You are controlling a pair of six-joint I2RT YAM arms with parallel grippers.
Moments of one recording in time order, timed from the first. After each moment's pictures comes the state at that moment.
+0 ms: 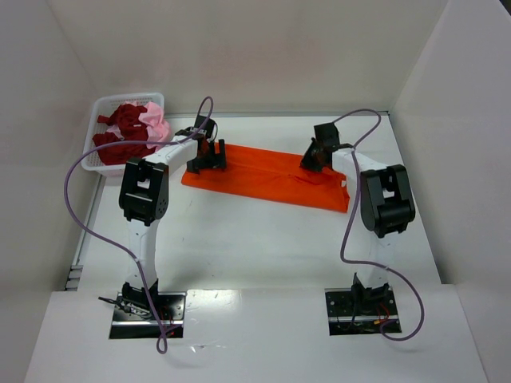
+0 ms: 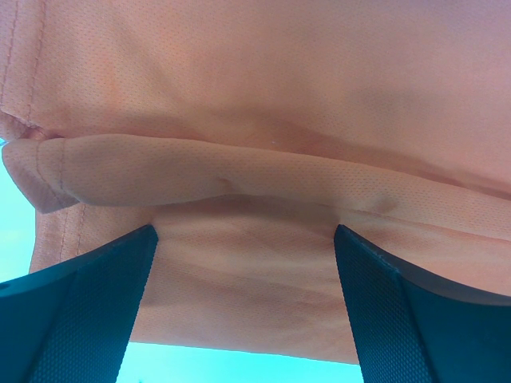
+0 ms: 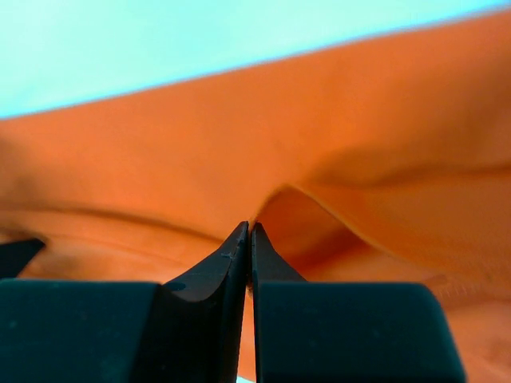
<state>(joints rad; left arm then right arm) -0.25 2.21 1.73 -0.61 -0.07 -0.37 0.21 1.93 1.30 -0.24 -0.04 0.72</state>
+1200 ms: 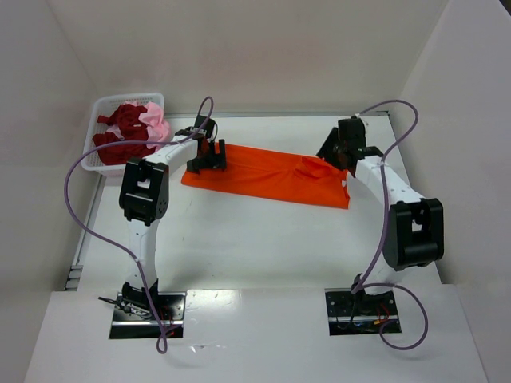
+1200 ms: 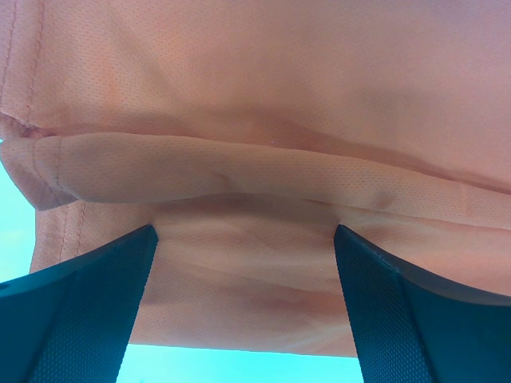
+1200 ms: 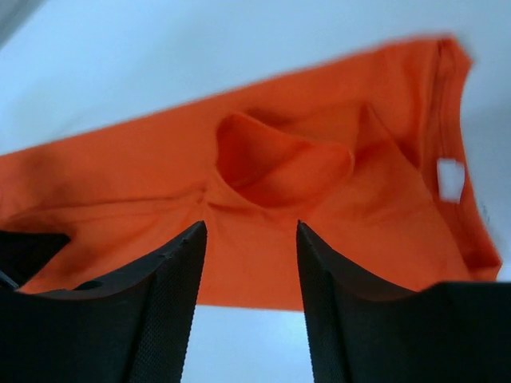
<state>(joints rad) -0.25 2.22 1.73 -0.61 -0.07 -0.36 0.14 1.61 1.24 -0.33 0.07 0.64</state>
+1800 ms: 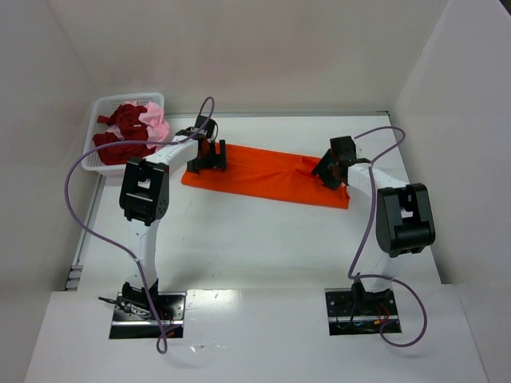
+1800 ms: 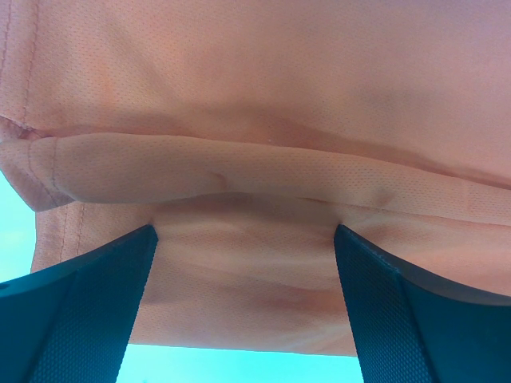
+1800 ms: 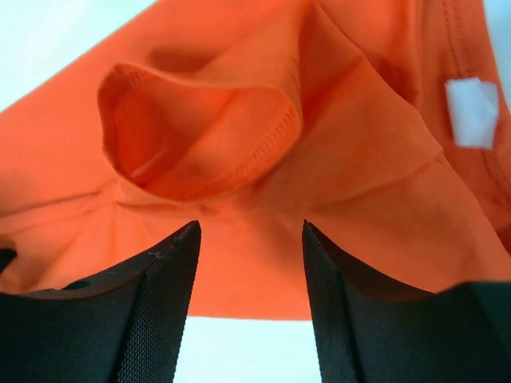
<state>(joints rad) -0.25 2.22 1.73 -0.61 -0.07 -0.35 0.14 1.71 1.05 -0.27 0.04 0.80</state>
